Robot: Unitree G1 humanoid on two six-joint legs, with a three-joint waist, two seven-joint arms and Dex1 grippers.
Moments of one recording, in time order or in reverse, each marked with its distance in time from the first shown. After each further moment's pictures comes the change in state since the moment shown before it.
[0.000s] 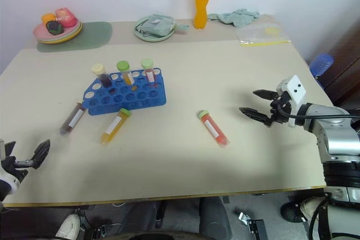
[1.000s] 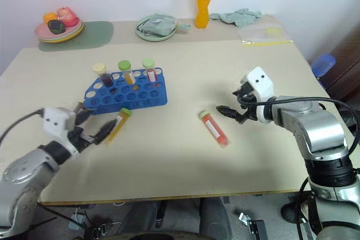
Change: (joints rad) left arm -0.331 0.119 -0.536 0.039 0.025 -0.063 -0.204; right arm -0.181 0.034 0.160 -0.529 0.117 0.934 -0.364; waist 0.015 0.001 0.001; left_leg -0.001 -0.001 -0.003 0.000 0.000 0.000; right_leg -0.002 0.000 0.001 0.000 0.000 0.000
